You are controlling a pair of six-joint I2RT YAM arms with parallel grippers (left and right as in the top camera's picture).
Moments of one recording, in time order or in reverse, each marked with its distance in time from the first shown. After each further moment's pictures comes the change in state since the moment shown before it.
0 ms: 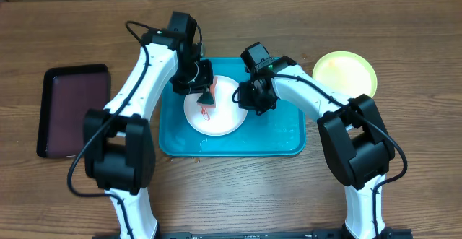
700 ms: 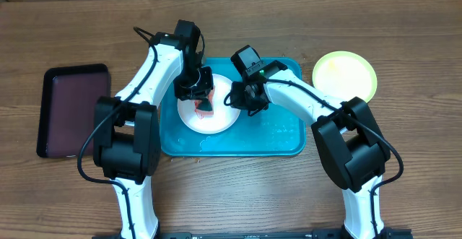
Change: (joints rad) left arm -0.002 0.094 -0.003 0.001 -0.052 -0.025; right arm 0.050 -0.001 0.000 0.068 0.071 0.087
